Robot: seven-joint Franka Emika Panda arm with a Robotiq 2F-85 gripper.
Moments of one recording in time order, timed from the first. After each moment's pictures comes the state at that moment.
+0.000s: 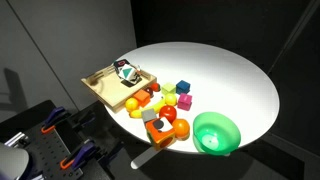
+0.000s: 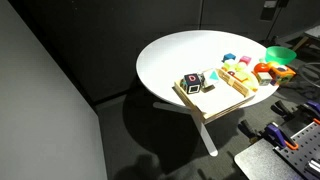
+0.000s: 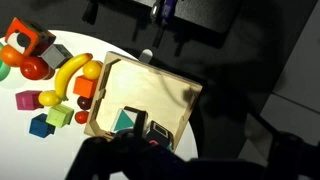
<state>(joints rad) 0.20 -0.51 0.25 -2.28 0.09 1.68 0.09</state>
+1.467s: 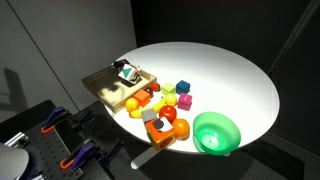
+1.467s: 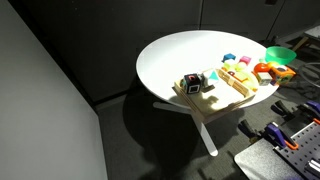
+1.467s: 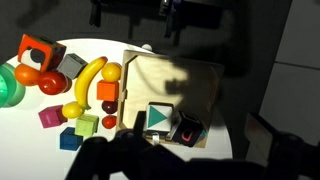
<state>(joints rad) 0.10 -0.49 0.09 -2.28 0.09 1.73 0.06</state>
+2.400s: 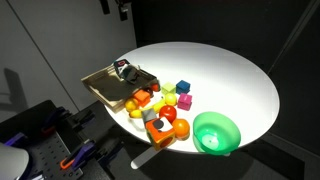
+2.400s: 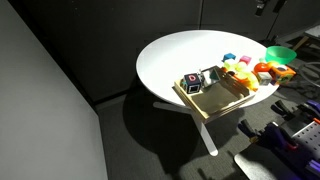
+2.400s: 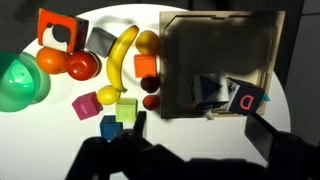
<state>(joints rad) -0.02 -0.29 -0.05 -2.31 0.05 2.02 -0.05</state>
